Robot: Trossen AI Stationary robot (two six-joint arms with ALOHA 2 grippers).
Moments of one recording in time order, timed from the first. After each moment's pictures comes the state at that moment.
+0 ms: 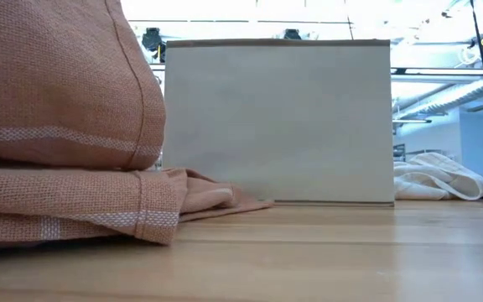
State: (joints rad) left arm -0.54 1.14 1.36 -0.93 -0.10 -0.15; right arm 0.72 1.67 1.01 0.55 -0.33 0.08
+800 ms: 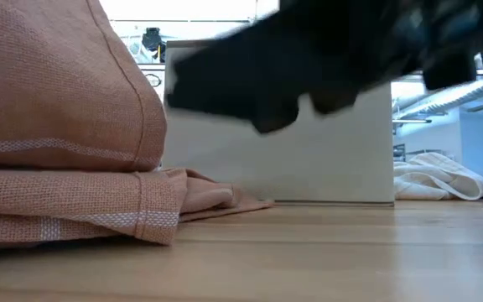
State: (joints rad) left arm -0.58 1.14 1.36 -1.02 -0.06 -0.34; right arm 0.46 2.08 1.02 0.74 0.06 0.09
